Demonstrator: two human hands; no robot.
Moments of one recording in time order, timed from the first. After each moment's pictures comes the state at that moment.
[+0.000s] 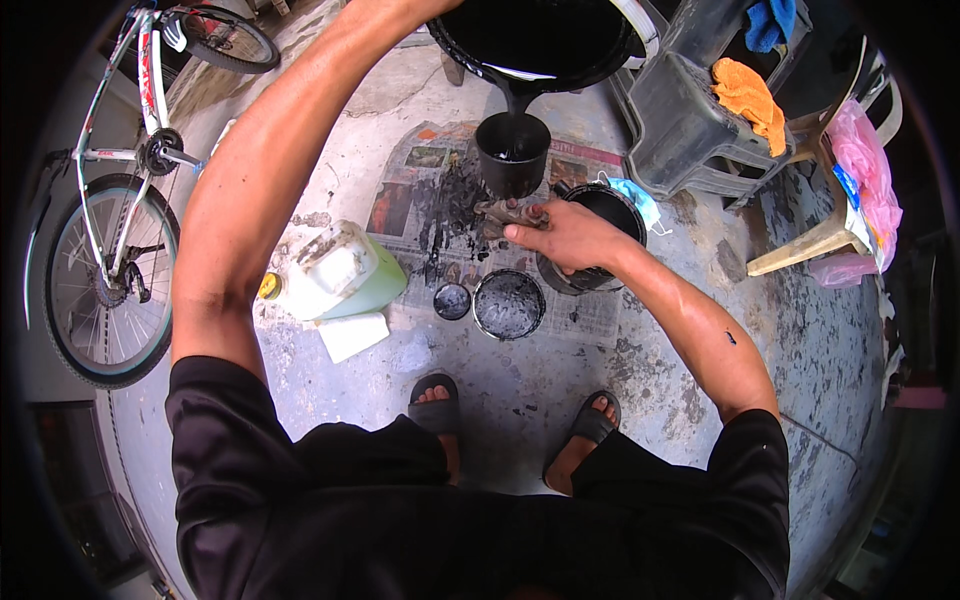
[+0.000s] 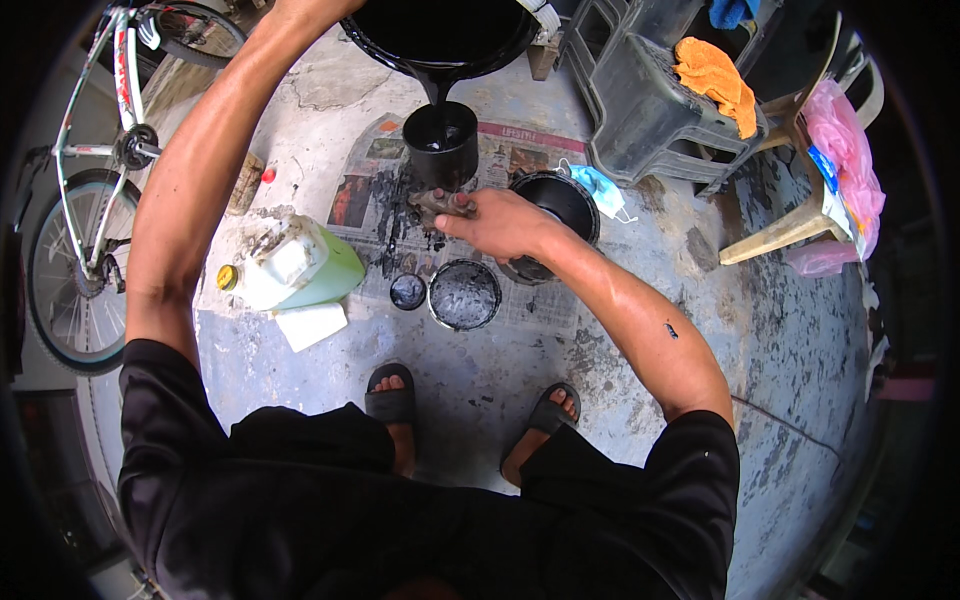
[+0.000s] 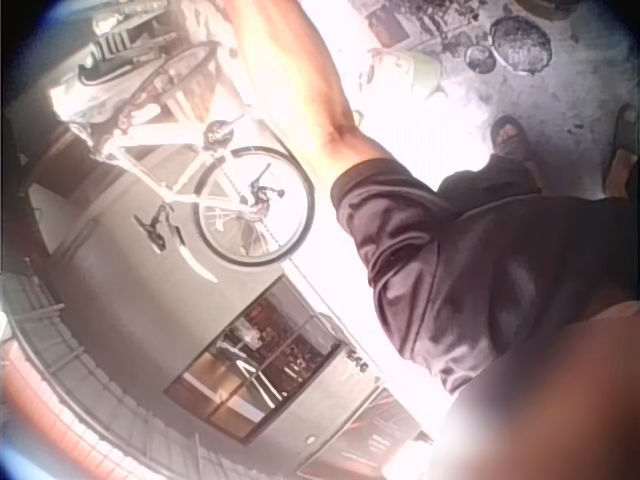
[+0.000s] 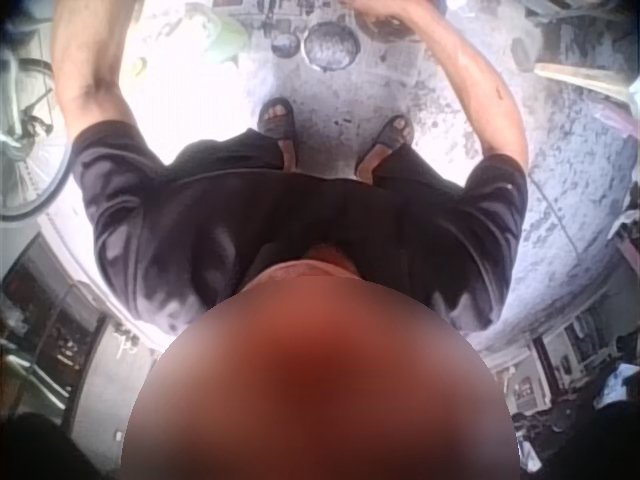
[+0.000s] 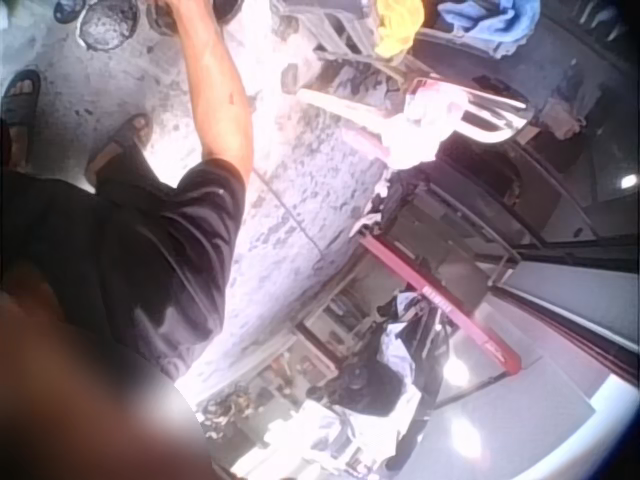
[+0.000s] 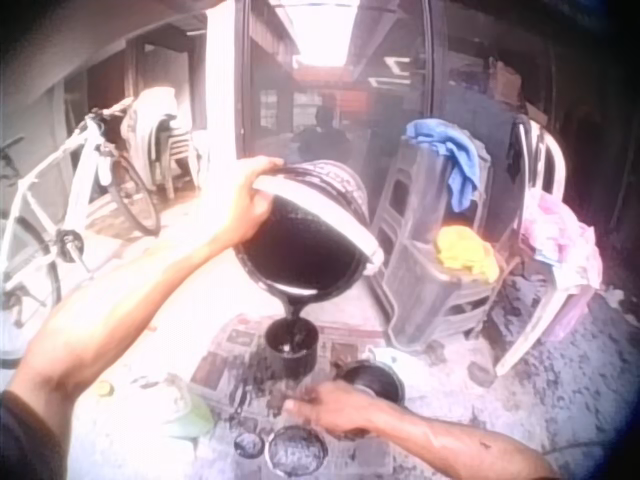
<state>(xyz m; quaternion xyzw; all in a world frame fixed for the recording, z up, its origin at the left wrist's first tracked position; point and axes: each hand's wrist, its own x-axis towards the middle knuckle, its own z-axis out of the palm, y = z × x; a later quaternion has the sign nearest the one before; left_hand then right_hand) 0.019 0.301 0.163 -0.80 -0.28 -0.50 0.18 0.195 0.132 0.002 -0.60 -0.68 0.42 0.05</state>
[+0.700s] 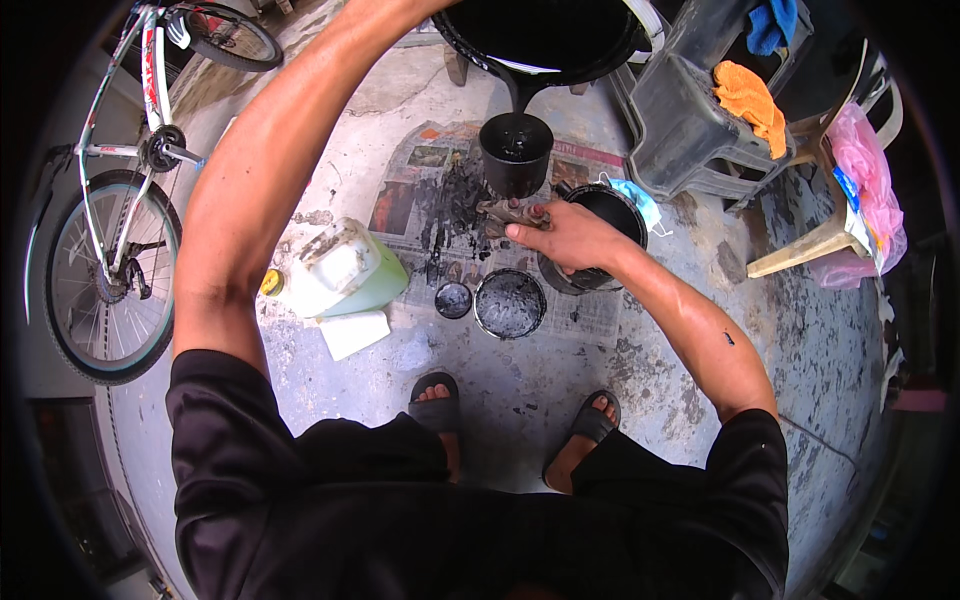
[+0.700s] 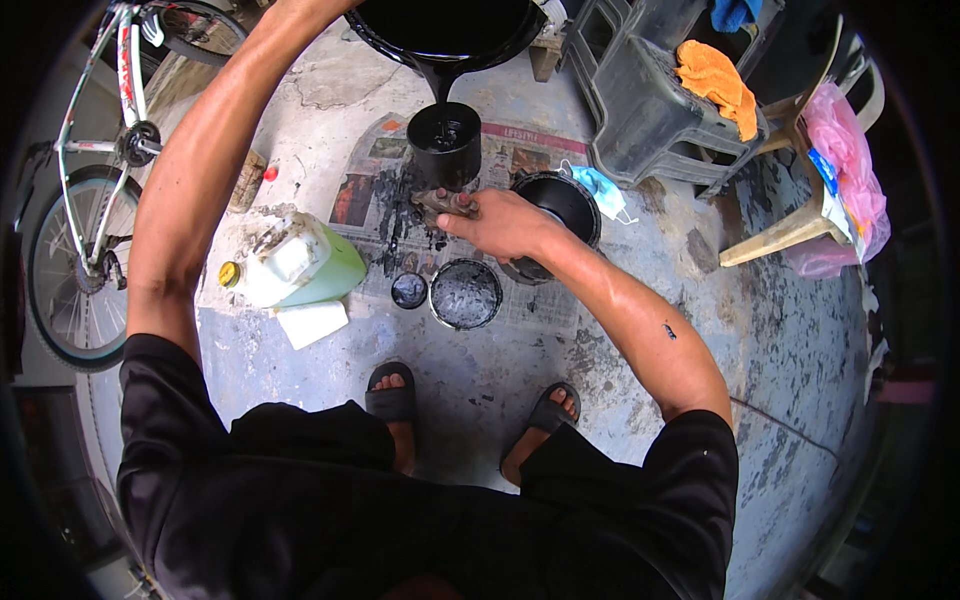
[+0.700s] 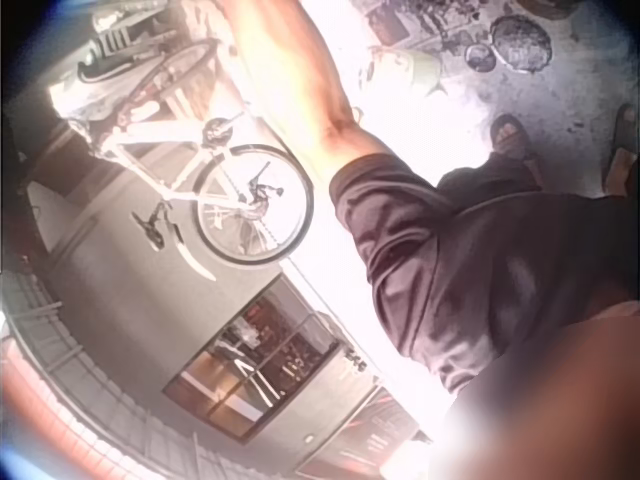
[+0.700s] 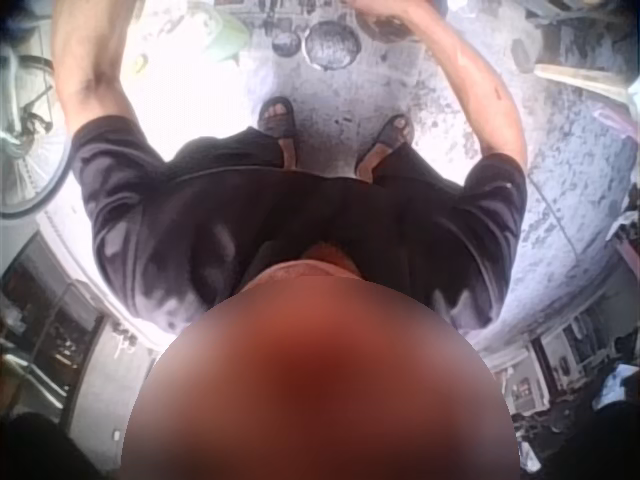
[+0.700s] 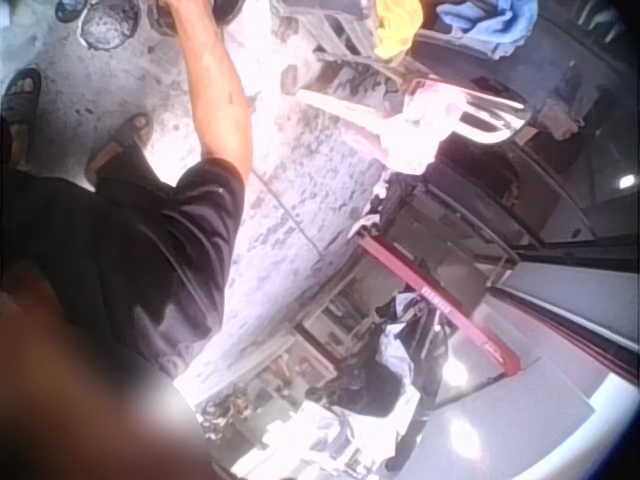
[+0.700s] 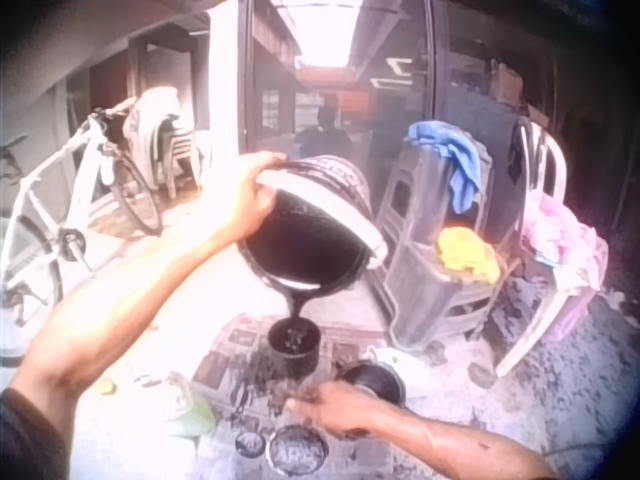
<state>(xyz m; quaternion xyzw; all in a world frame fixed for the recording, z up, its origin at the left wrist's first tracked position) 0.019 0.296 0.171 -0.80 -0.32 -0.49 0.15 0.194 0.132 -0.005 -0.60 -0.68 0.42 0.06</state>
